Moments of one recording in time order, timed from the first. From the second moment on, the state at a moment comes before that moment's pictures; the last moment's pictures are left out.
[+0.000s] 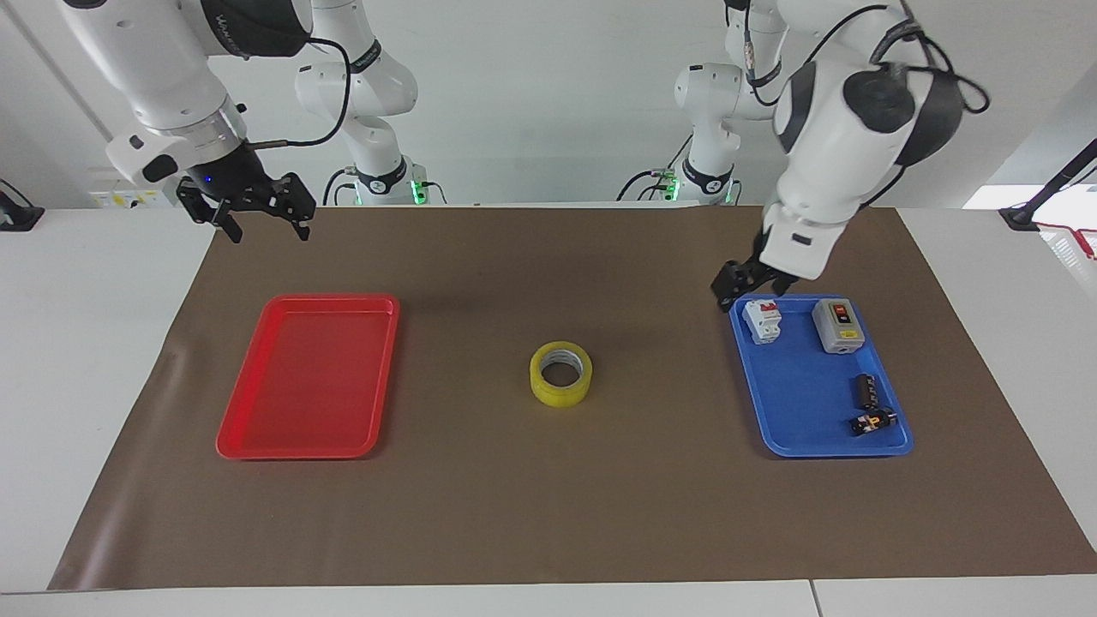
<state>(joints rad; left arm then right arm) -0.16 0.13 -0.07 -1.51 -0.02 1.60 -0.38 0.03 -0.01 0.01 -1.61 0.03 1.57 0.01</state>
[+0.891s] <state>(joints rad) -0.06 -0.04 -0.03 -1.58 -0.07 1.43 -0.16 0.52 0.47 0.02 -1.59 0.00 2.15 0.45</state>
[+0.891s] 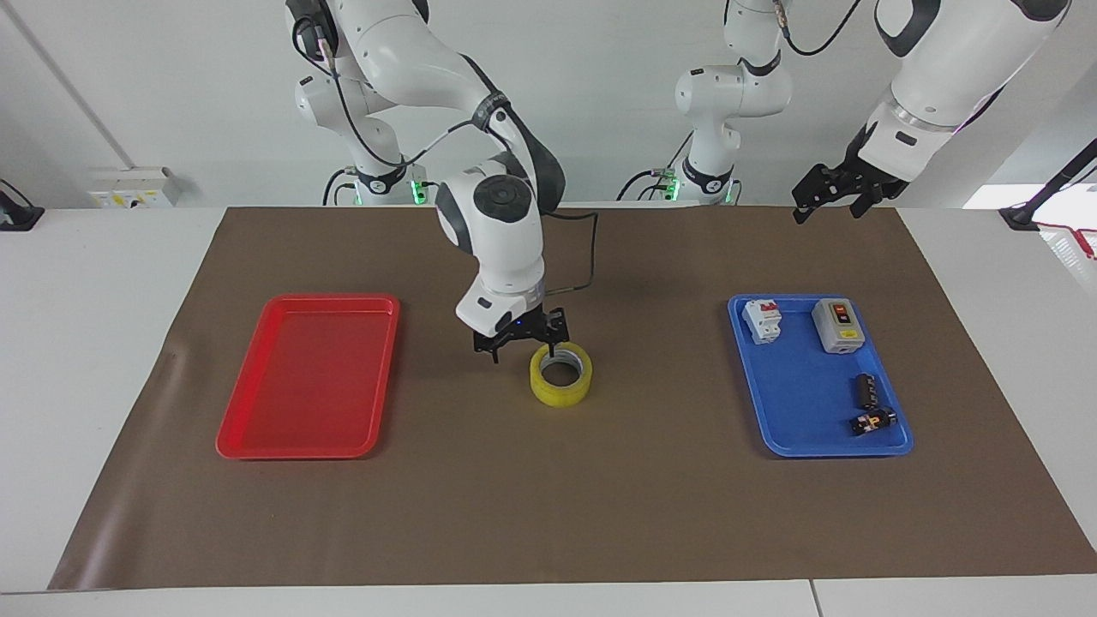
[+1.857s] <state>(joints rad) -0.07 -0.03 -0.02 -1.57 -0.05 1.44 -0.11 0.53 0.49 0.01 -1.75 -0.01 2.34 0.28</state>
